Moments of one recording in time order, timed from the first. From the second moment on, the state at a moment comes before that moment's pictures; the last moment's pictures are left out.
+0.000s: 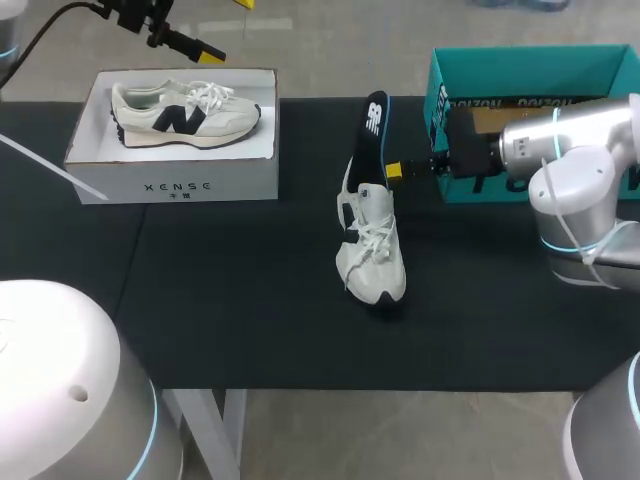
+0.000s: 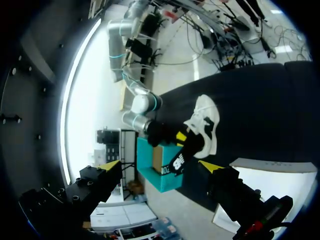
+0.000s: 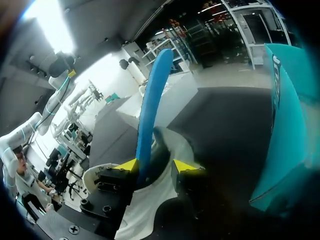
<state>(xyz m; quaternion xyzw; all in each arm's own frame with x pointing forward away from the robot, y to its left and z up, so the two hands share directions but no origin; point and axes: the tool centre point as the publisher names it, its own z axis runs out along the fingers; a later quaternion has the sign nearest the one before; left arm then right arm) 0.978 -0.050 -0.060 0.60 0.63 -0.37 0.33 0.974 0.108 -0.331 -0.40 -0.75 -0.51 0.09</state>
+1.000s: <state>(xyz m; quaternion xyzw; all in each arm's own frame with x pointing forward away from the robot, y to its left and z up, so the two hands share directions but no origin) 0.978 -0.050 -0.060 0.60 0.63 -0.37 0.33 0.986 0.113 -0.296 -0.42 -0.78 -0.47 0.03</state>
